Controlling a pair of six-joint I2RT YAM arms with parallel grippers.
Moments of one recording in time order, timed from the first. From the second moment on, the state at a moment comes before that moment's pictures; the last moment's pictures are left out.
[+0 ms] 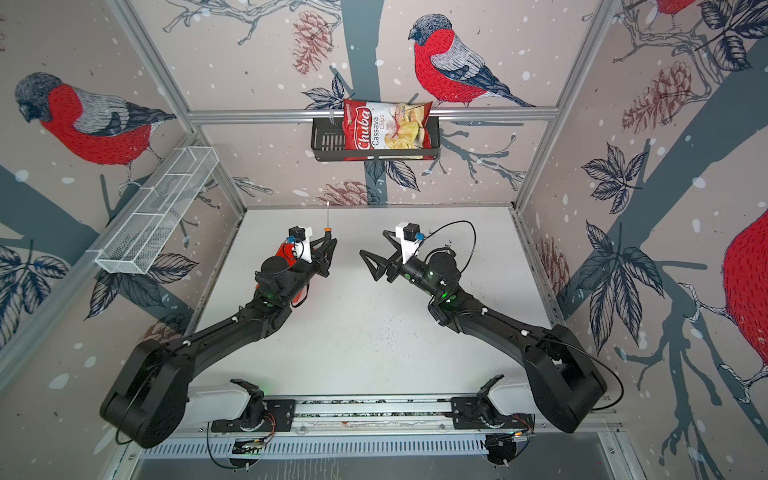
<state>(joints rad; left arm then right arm) -0.41 1.27 0.61 0.65 0.09 -0.17 0.71 1.36 0.73 0.78 -0.32 0.21</state>
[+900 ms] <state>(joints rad) -0.20 1.53 0.93 -0.17 -0.28 -0.07 0.94 1.51 0.88 0.51 -0.14 -0.19</state>
